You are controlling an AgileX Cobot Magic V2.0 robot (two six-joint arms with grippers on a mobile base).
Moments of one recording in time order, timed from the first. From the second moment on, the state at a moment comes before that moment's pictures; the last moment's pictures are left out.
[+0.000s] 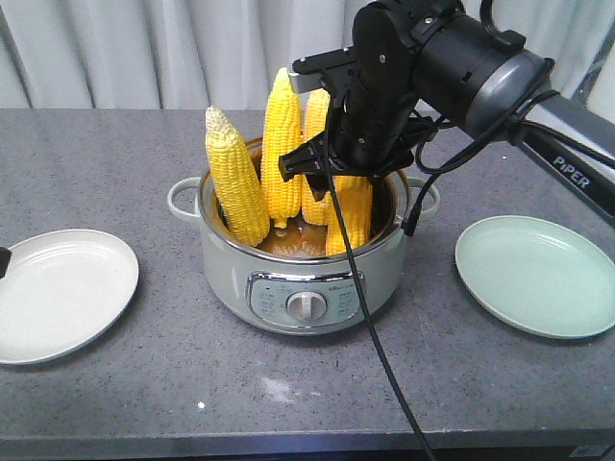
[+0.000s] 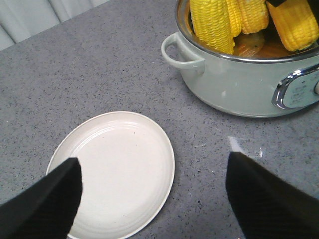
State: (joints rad) left arm -0.22 0.79 -0.97 -0.10 0.89 0.30; right arm 0.53 2.03 -2.05 -0.13 1.25 0.19
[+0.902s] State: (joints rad) left arm -0.22 0.79 -0.97 -0.10 0.89 0.30; right arm 0.53 2.05 -2.05 -0.18 1.25 0.24
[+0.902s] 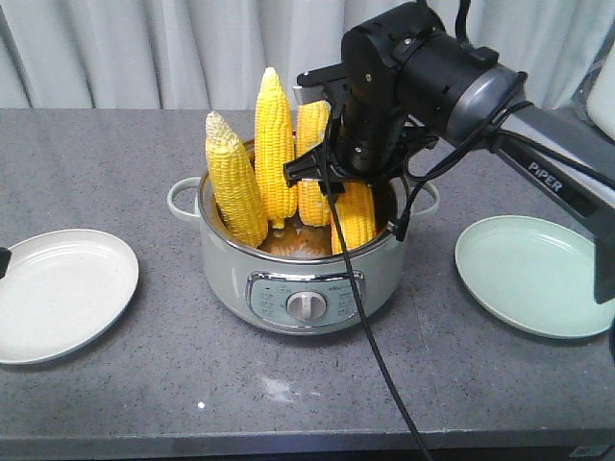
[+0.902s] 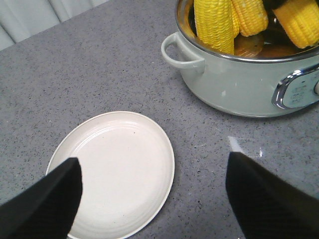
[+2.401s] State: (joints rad) left arm -0.22 0.79 -0.98 -0.10 0.89 0.30; right arm -0.04 1.72 -1.58 0.00 1.25 -0.08
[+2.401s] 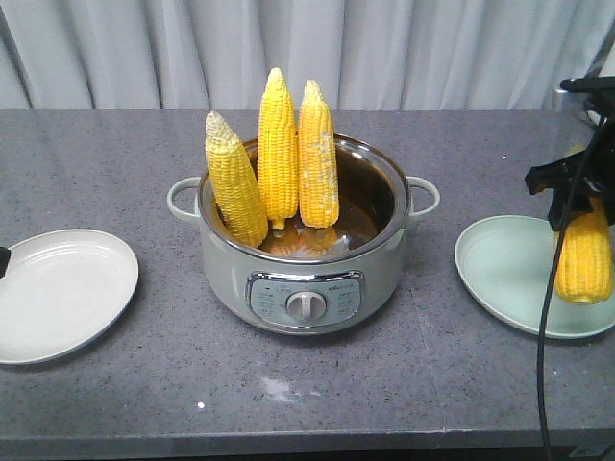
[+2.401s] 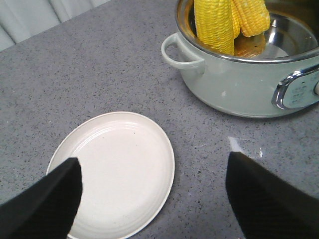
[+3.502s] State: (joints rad) left arm -0.22 0.79 -0.98 -0.10 0.89 0.30; right arm -0.04 1.83 -1.57 0.01 1.22 -0.11
